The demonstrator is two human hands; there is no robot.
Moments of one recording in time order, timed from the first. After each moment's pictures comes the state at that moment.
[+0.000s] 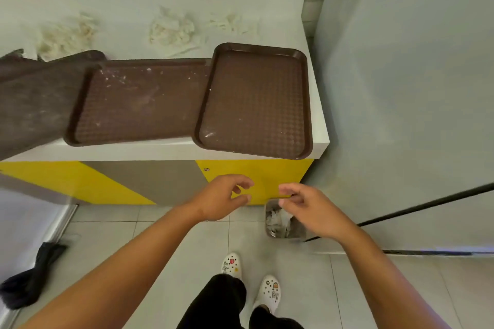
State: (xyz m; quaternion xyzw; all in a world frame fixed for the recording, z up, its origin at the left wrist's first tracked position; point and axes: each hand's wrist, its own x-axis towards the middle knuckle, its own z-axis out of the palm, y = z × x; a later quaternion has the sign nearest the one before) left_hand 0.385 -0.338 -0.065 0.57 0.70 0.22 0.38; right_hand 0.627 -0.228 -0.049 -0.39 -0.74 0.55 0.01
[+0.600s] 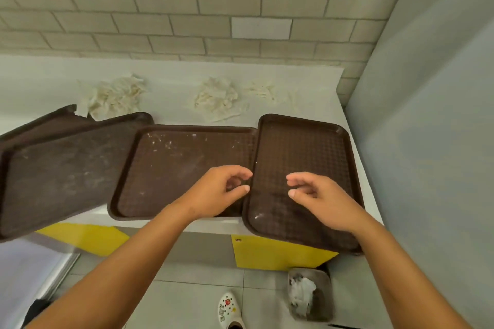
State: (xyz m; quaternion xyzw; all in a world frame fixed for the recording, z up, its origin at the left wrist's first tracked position) left_hand 0.196 -0.284 0.046 0.56 0.70 0.34 0.28; right_hand 0.442 -0.138 0.063 -0.33 -0.82 0.47 0.07
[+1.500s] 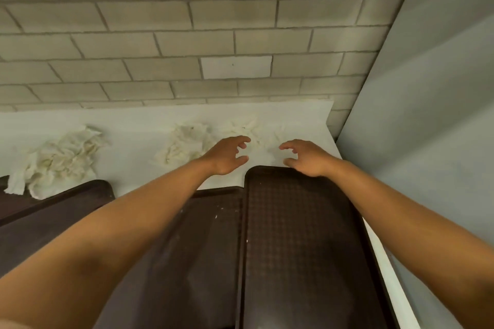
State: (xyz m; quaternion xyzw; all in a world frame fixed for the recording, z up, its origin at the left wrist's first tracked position) left_hand 0.043 0.012 0.032 0.61 0.73 0.20 0.24; right_hand 0.284 0.135 0.051 -0.36 -0.89 0.26 -0.04
